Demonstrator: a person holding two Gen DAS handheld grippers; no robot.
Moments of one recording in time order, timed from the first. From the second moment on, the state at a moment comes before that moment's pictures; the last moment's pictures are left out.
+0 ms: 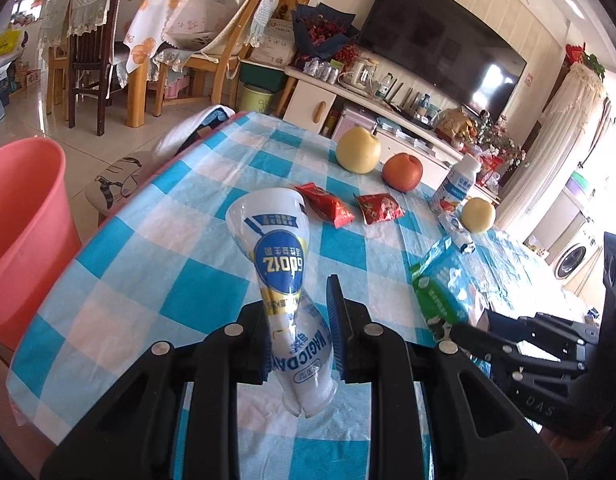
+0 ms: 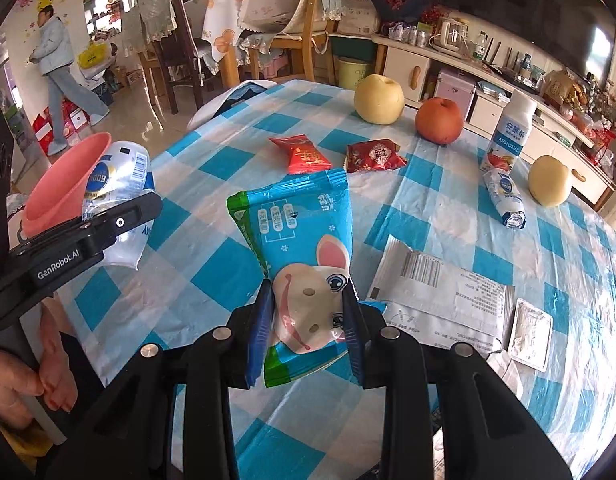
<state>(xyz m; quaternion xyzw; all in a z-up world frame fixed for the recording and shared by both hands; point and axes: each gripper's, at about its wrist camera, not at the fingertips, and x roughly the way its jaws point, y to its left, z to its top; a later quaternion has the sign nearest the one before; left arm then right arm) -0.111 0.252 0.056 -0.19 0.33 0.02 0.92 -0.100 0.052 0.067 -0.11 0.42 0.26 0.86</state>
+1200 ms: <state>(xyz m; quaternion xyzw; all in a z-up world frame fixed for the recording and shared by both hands) -0.224 0.474 0.068 -0.40 0.12 0.32 0.85 -0.126 0.335 0.123 -0.10 0.39 0.49 0.78</state>
